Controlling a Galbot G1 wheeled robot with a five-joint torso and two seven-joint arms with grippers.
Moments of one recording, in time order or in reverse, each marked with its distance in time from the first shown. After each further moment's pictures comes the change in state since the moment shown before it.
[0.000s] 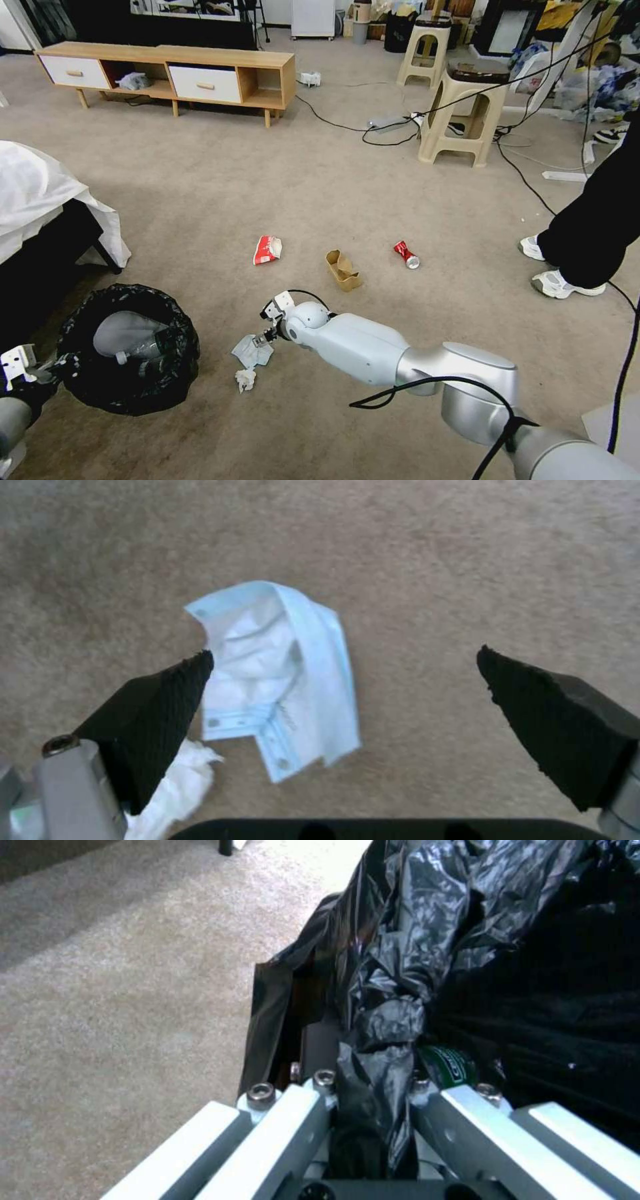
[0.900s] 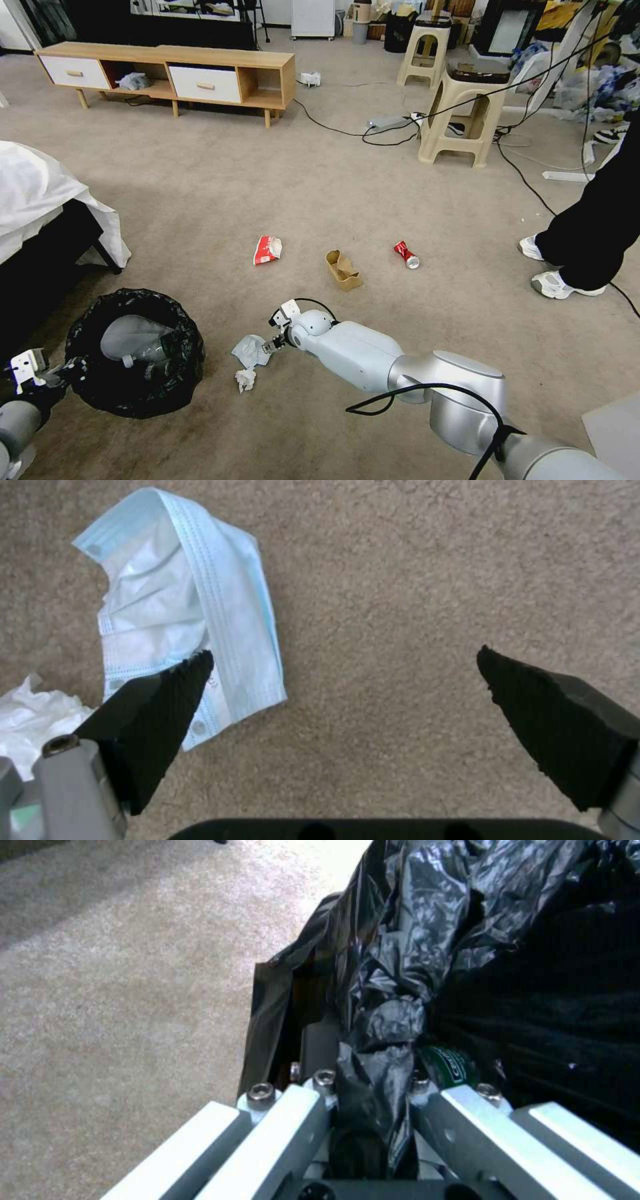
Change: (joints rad) left arm -0.001 -0.019 0.019 0.013 0.023 -0.015 0.020; right arm -0.030 0.013 0.020 -0.112 -0.064 0.016 -0.033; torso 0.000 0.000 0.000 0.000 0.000
